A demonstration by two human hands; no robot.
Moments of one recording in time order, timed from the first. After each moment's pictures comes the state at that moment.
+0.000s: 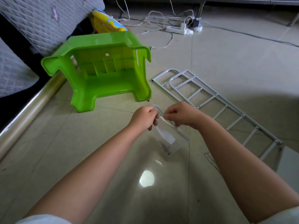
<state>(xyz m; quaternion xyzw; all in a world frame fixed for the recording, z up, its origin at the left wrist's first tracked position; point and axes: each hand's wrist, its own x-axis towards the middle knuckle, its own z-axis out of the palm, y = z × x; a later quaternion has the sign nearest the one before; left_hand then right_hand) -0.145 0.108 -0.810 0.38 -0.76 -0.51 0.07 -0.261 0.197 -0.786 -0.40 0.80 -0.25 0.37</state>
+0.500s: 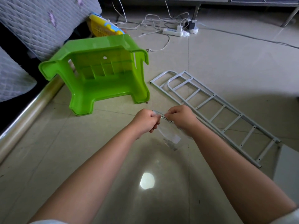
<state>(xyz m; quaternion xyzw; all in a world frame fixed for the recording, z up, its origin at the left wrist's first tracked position) -0.147 0.107 -0.807 0.37 -0.75 -0.55 0.02 -0.248 0.198 -0.797 -0.29 0.83 -0.36 0.31</state>
